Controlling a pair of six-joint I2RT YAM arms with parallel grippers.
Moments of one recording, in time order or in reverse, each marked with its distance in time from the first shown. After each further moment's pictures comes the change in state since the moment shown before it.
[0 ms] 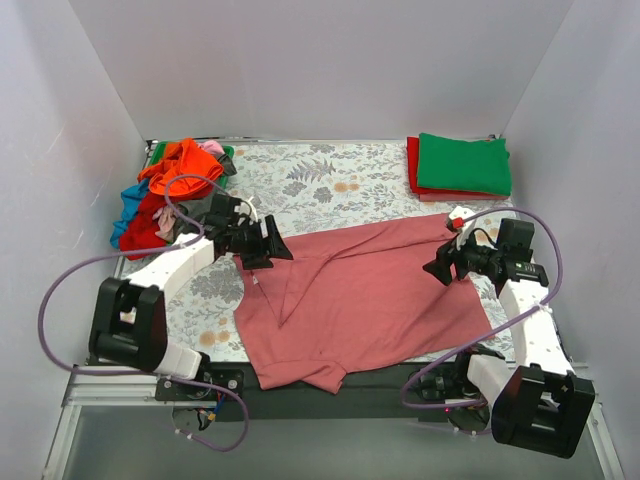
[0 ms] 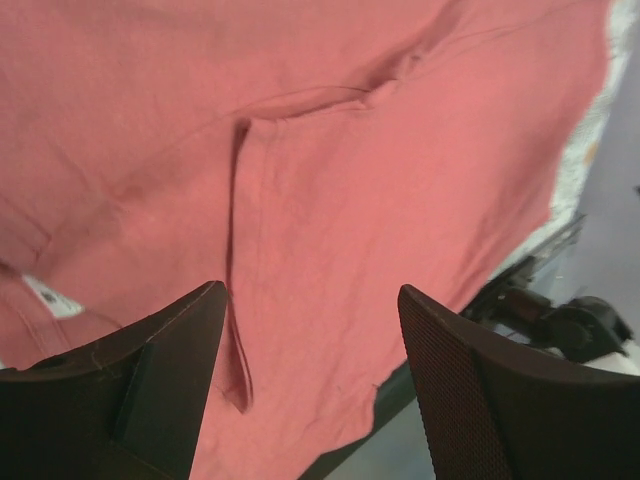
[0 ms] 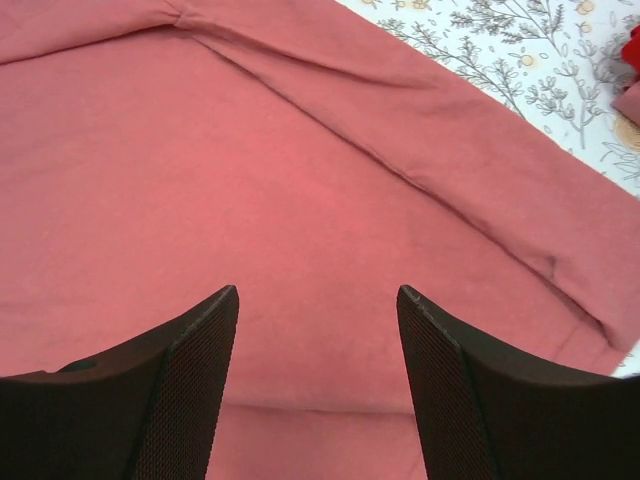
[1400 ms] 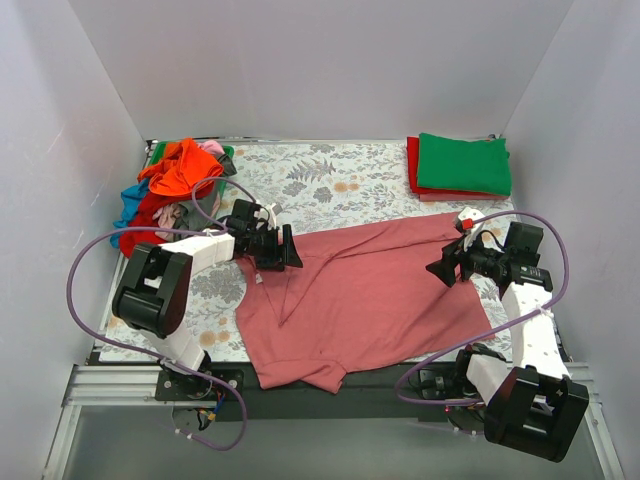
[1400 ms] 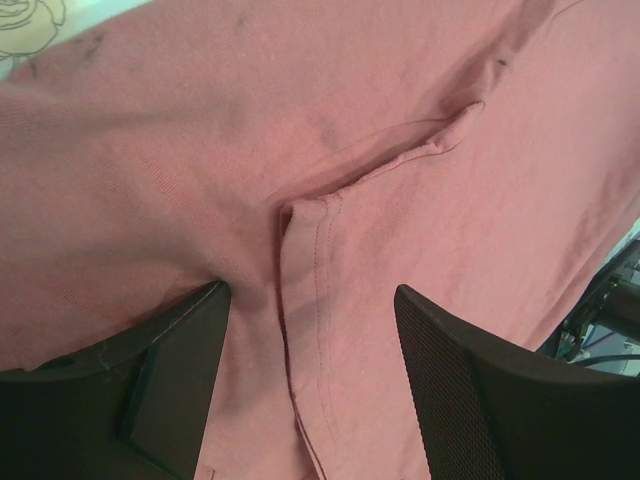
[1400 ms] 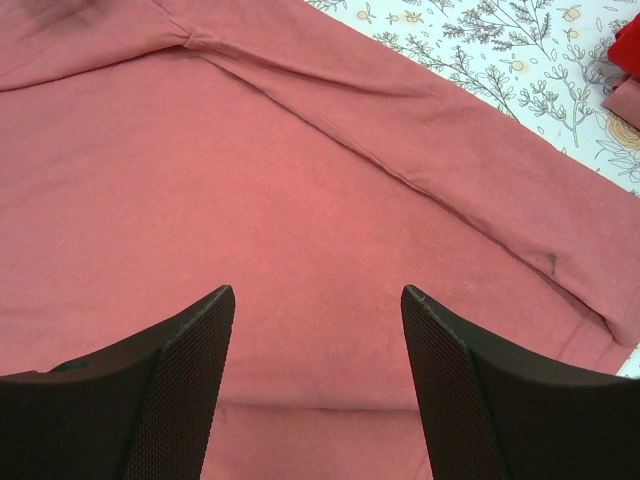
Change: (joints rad) left arm -0.087 0.292 0.013 0.211 -0.028 0.156; right arm -0.076 -0.031 -0.027 -0.011 -0.089 0.002
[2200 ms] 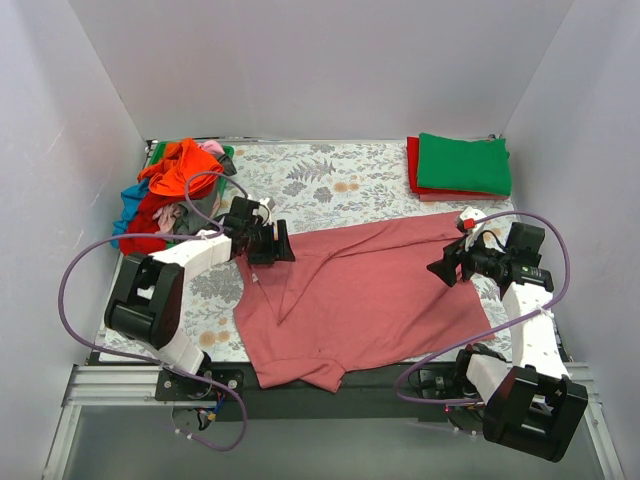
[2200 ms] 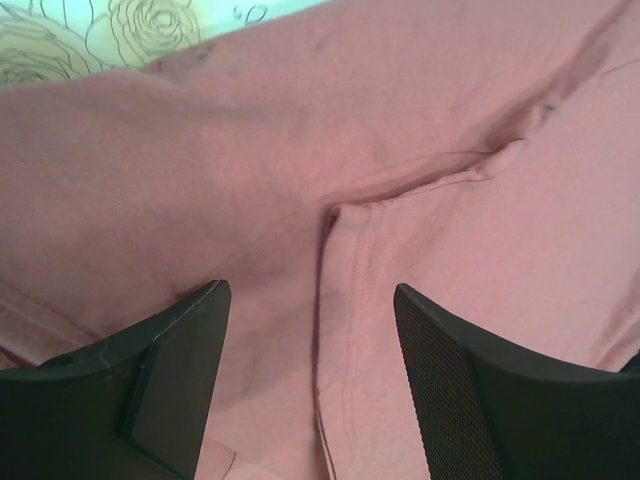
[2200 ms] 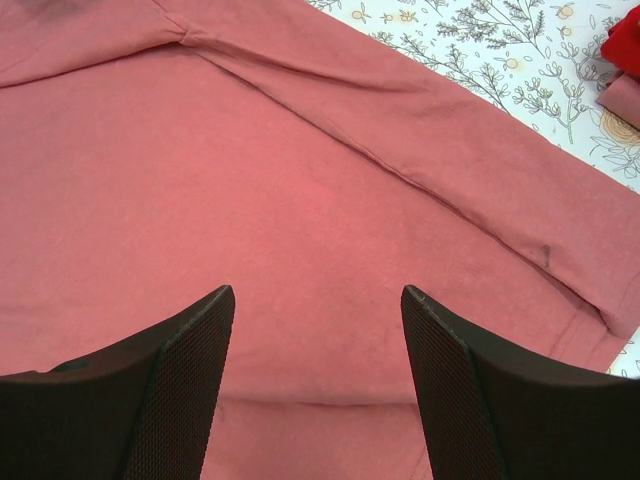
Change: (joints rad) left arm -0.011 -0.061 0.008 -0.048 -0.200 -0.014; right arm -0.013 0.000 0.000 0.000 -0.004 0.000
